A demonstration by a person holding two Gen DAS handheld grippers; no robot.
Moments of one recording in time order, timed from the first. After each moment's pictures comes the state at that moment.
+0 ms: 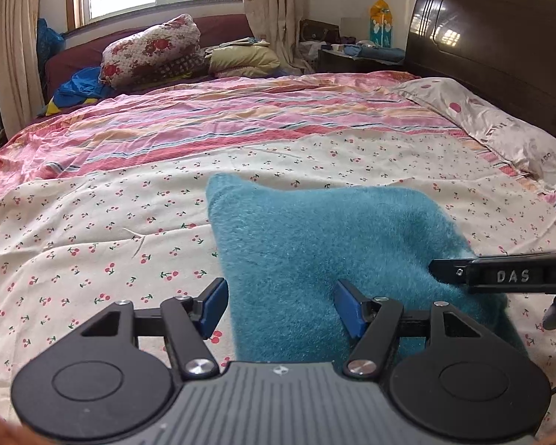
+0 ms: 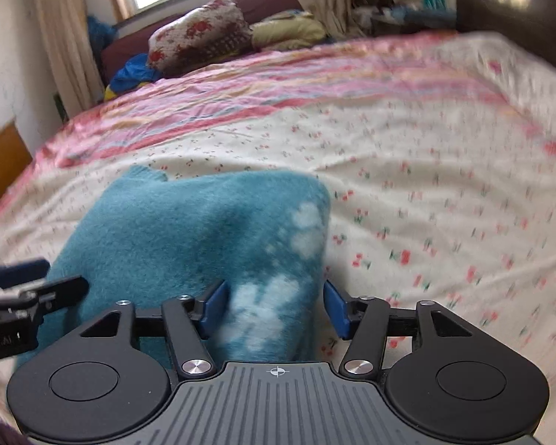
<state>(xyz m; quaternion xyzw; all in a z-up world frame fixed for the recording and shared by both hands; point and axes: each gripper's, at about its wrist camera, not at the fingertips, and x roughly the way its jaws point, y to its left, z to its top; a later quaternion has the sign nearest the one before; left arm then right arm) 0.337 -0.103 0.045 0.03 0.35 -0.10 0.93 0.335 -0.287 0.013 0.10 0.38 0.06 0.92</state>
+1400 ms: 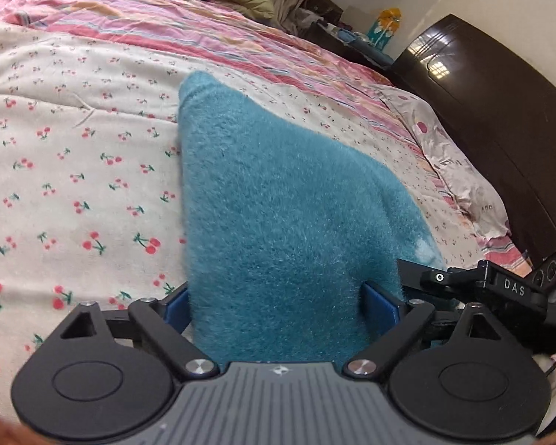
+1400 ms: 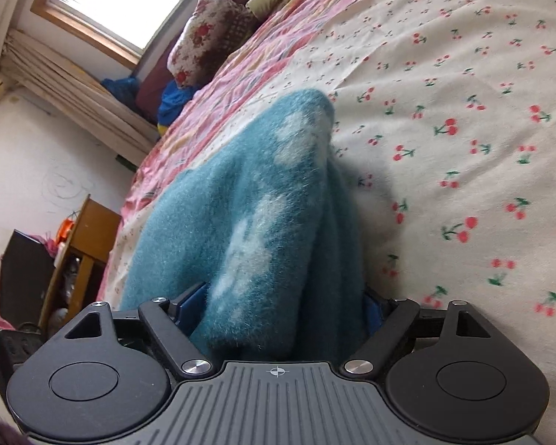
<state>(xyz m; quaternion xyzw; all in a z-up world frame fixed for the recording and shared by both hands) 0.346 -0.063 -0.005 -0.19 0.42 -0.19 0.87 0.332 -0.323 -0.036 0.33 0.41 0.17 0.83</state>
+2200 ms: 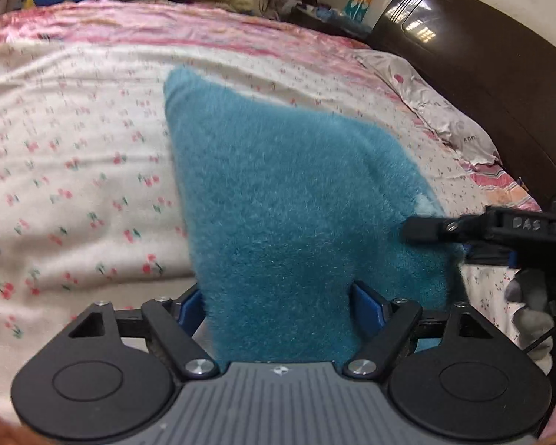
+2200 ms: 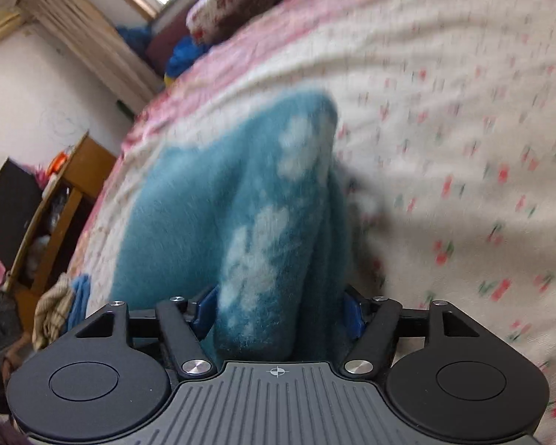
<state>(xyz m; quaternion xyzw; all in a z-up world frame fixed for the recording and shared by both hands) 0.197 -0.060 0.019 -0.10 0.43 -0.19 0.88 0.208 -0.311 0.000 0.24 0.42 0.17 0.86</state>
